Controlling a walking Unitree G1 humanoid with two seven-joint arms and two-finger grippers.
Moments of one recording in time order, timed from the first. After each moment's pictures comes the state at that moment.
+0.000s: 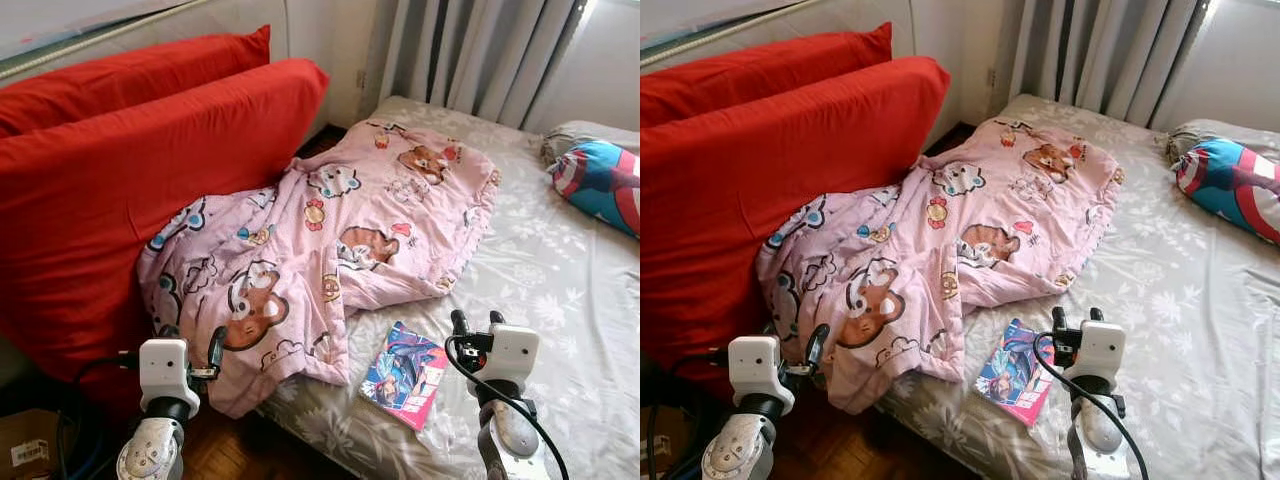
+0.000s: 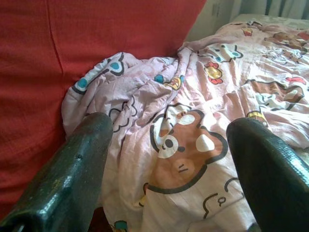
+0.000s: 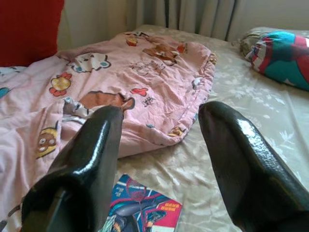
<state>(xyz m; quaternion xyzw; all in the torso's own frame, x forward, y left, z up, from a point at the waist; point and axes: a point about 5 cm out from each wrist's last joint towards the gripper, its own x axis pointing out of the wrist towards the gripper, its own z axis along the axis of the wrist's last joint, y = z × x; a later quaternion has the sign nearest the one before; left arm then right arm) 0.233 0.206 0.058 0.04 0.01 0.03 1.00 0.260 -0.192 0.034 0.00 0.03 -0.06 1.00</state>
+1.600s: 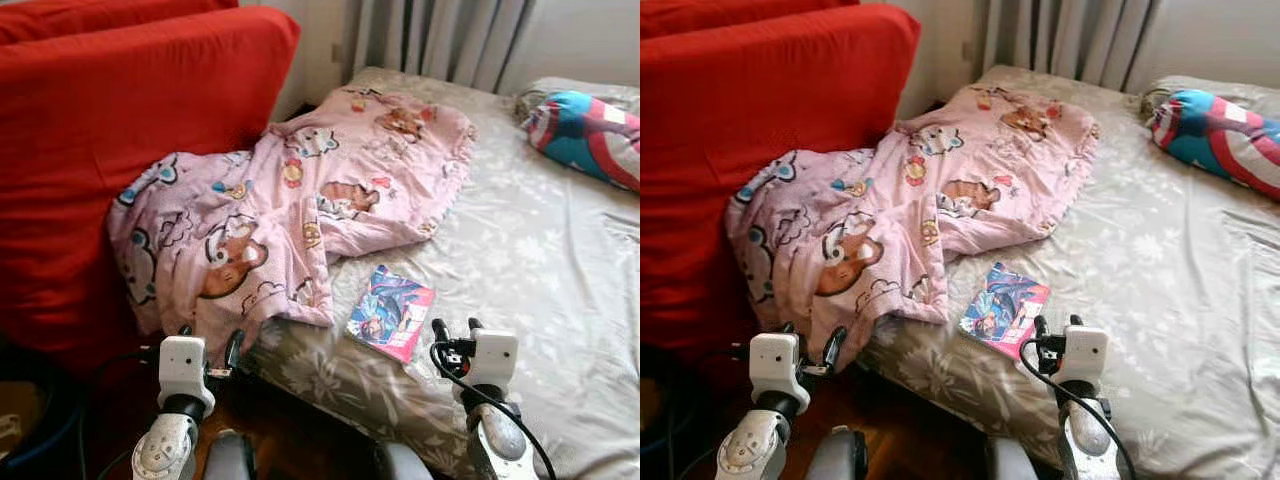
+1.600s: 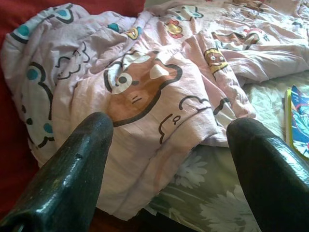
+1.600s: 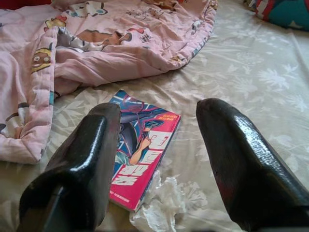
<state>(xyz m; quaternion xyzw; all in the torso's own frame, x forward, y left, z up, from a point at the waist) 0.238 0.191 0.054 0.04 0.02 -0.01 1.00 0.258 -0.177 0.024 0.02 0.06 -0.02 1.00</state>
